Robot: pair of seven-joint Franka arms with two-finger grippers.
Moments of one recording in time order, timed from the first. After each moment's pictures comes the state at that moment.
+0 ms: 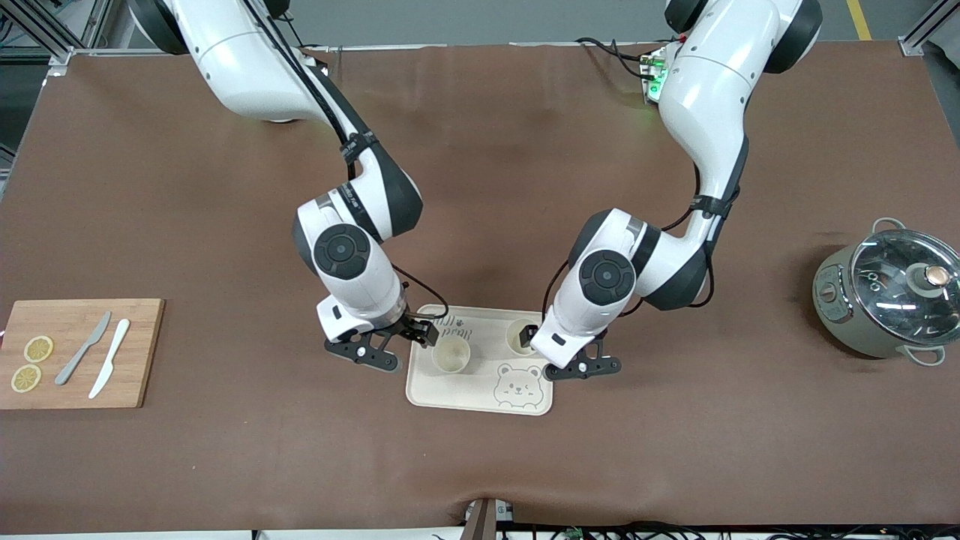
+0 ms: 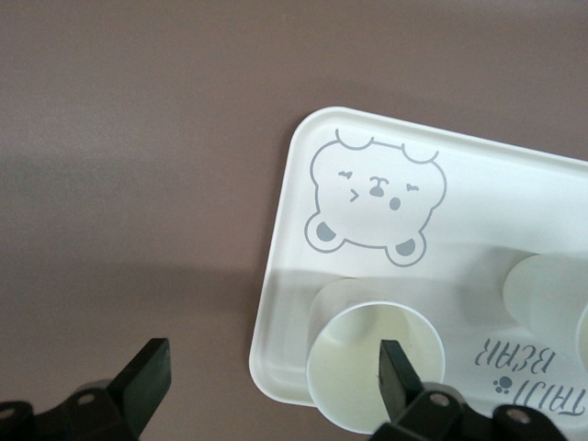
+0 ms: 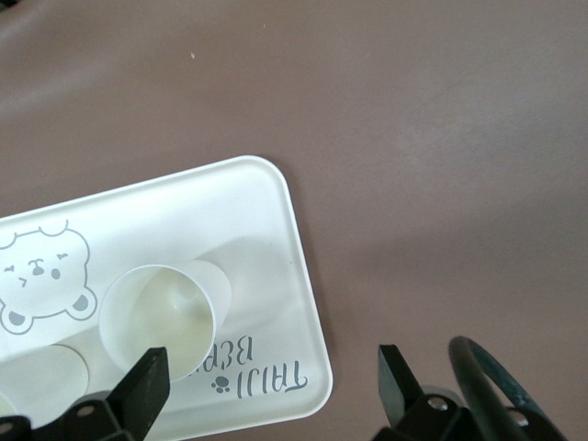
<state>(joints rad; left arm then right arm) -0.47 0.83 -0.09 -1.19 0.03 2.10 -0.65 0.53 0.75 -0.01 -1.27 0.00 2.13 0.83</state>
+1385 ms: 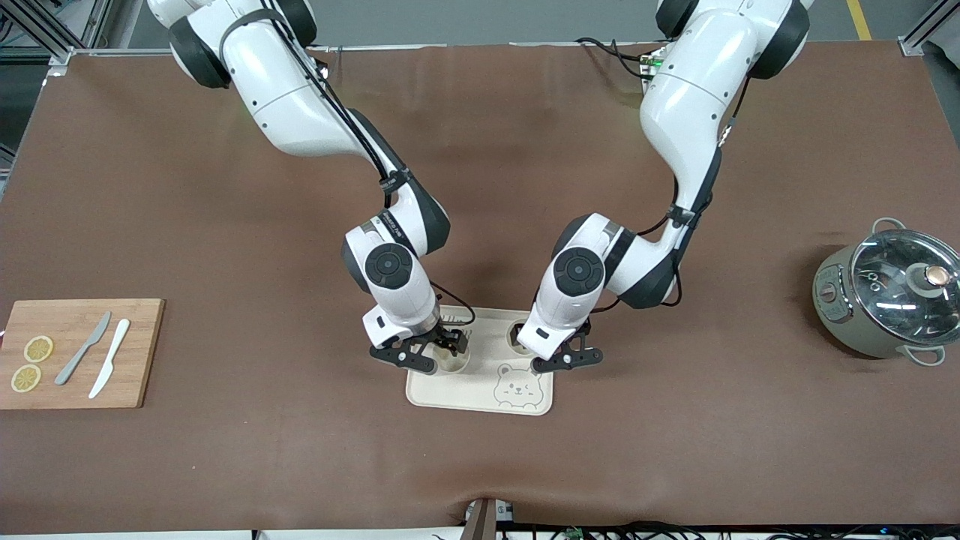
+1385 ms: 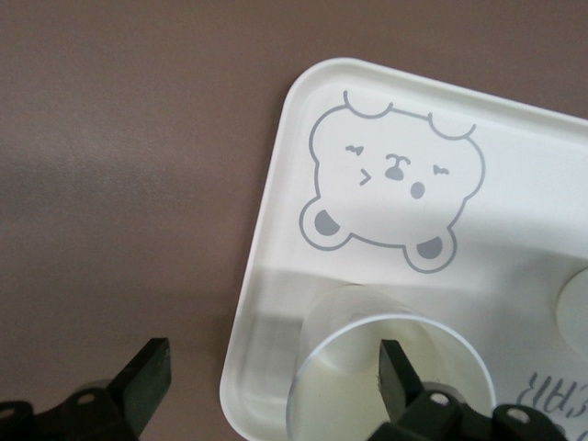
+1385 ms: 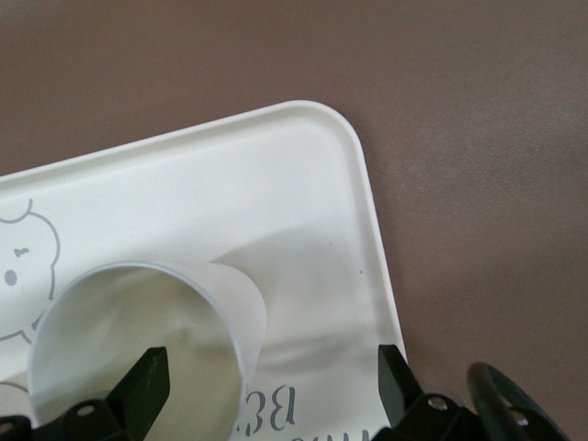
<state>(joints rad) -0.50 0.88 -0.09 -1.29 0.10 2.26 -0.75 0.58 0.91 -0.02 -1.27 0.00 2.37 0.86</state>
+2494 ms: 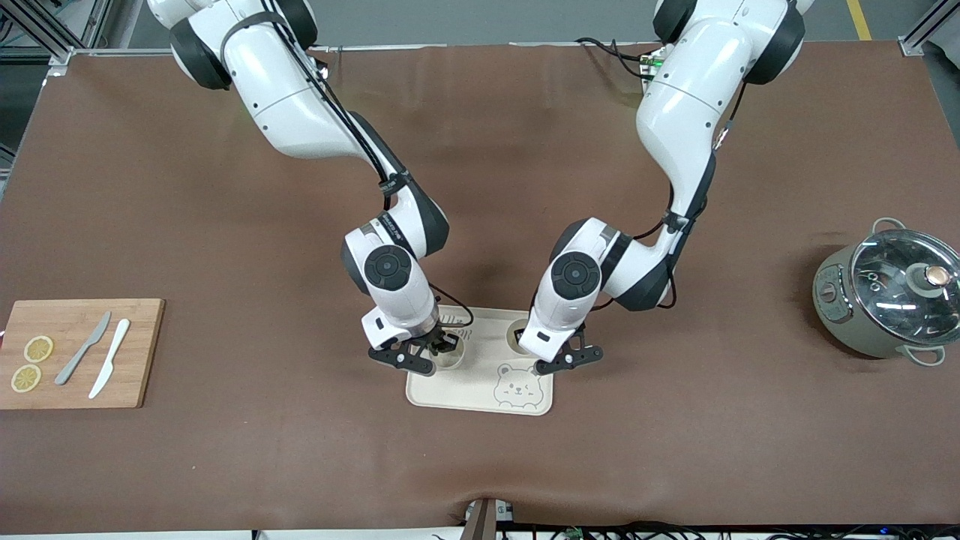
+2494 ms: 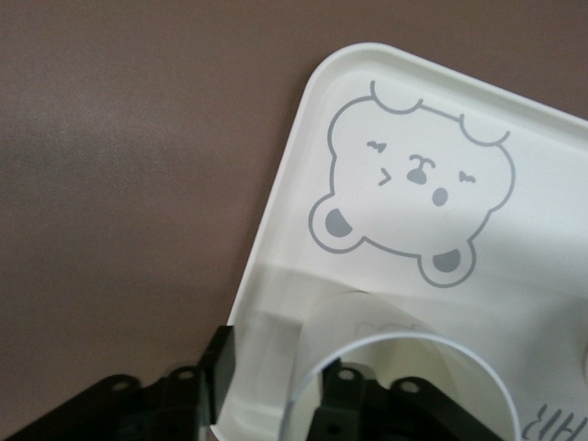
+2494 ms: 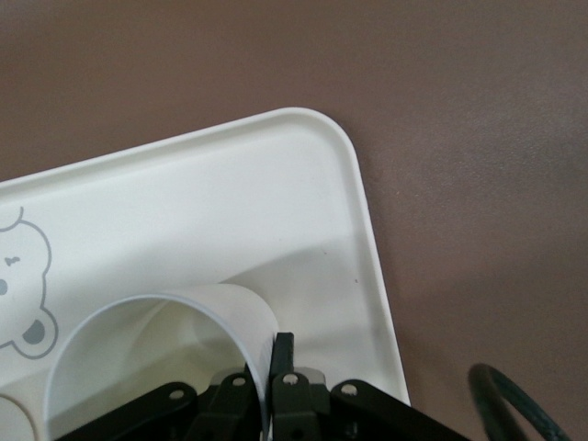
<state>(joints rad) -0.50 0.90 -0.09 -1.30 0.10 2.27 -0.85 0.58 0.92 -0.02 -1.27 -0.01 2.38 0.86</state>
